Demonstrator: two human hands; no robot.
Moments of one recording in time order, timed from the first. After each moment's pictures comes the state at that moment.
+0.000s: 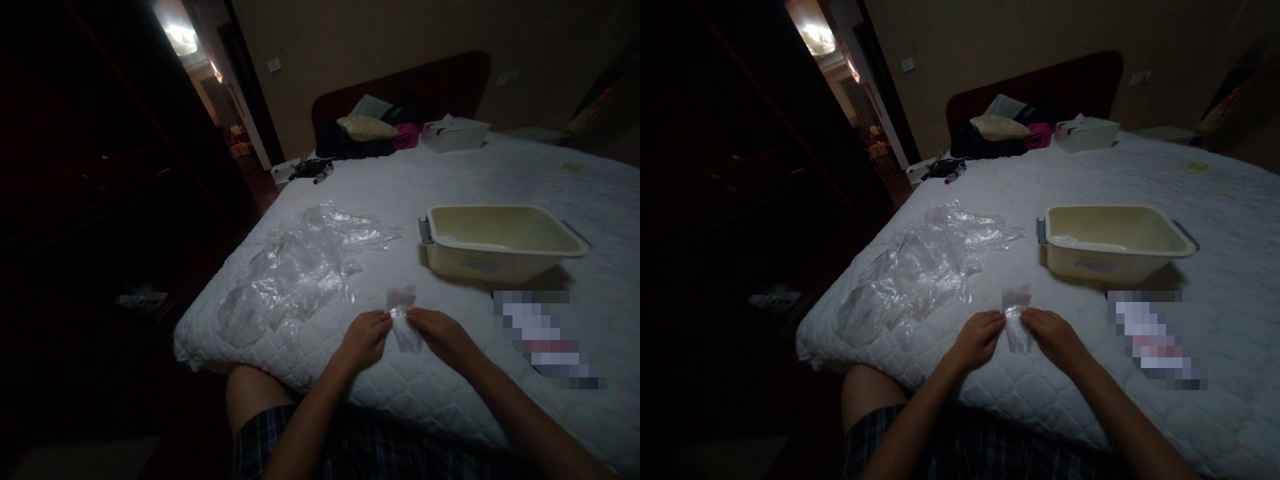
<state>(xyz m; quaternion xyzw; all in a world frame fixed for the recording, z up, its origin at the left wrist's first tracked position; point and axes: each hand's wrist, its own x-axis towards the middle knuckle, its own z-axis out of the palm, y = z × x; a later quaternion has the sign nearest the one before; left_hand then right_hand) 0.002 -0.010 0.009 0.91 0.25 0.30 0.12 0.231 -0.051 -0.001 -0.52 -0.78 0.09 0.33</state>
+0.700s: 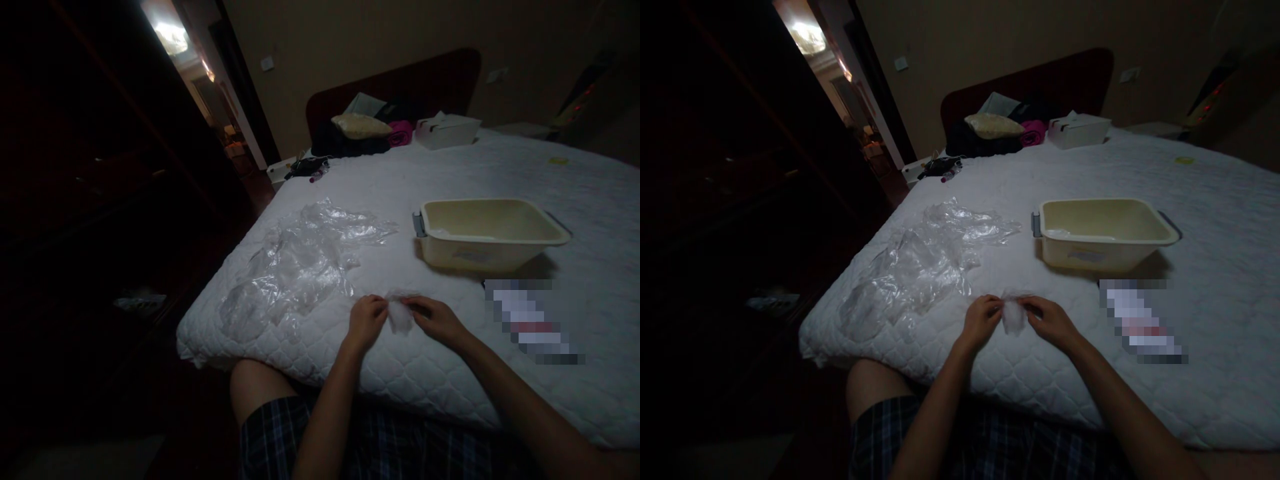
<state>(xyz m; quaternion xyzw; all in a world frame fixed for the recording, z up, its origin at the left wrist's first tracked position) 0.026 0.002 0.012 0.85 0.40 0.29 0.19 0.225 -0.042 0.000 -0.56 -0.66 0.28 0.40</state>
